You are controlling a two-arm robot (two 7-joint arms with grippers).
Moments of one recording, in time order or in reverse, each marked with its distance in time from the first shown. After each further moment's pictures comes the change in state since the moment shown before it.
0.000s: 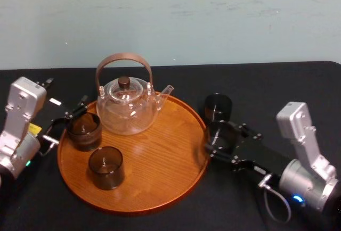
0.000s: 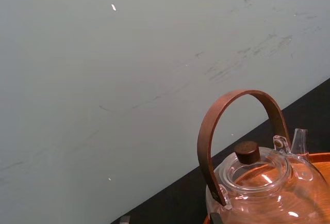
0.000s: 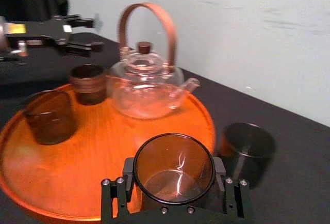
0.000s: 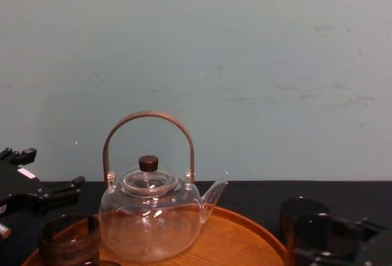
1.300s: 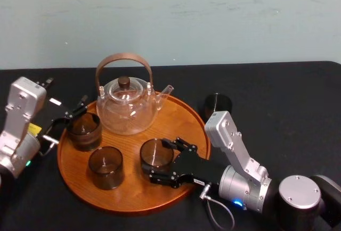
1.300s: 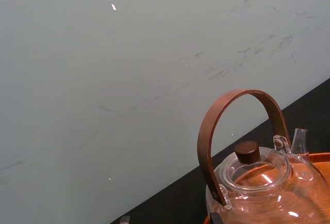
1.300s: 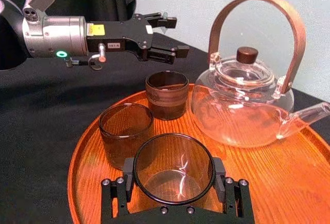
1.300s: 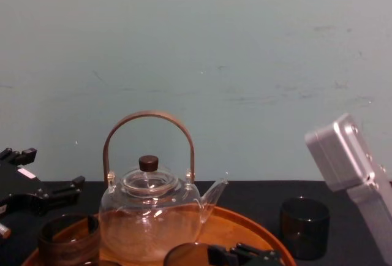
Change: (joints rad) left arm 0.000 0.000 0.000 0.000 0.000 0.000 0.000; right arm 0.164 -0.126 -0.229 0.139 -0.029 0.007 0.068
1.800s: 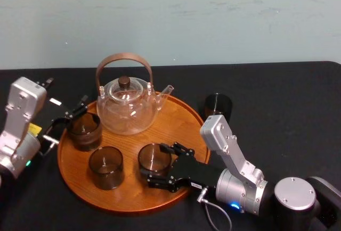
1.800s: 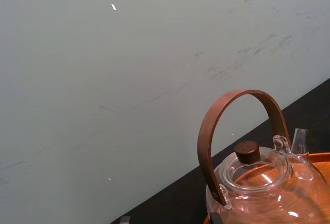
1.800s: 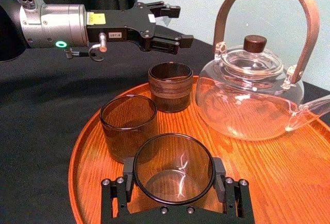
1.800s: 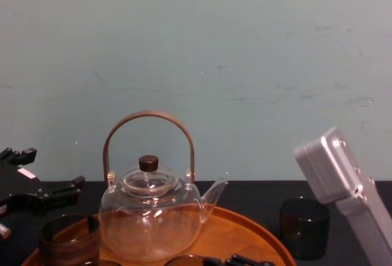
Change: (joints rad) left arm 0.000 0.000 0.000 0.000 0.000 0.000 0.000; right arm 0.011 -0.007 -0.019 0.030 -0.003 0.004 -0.002
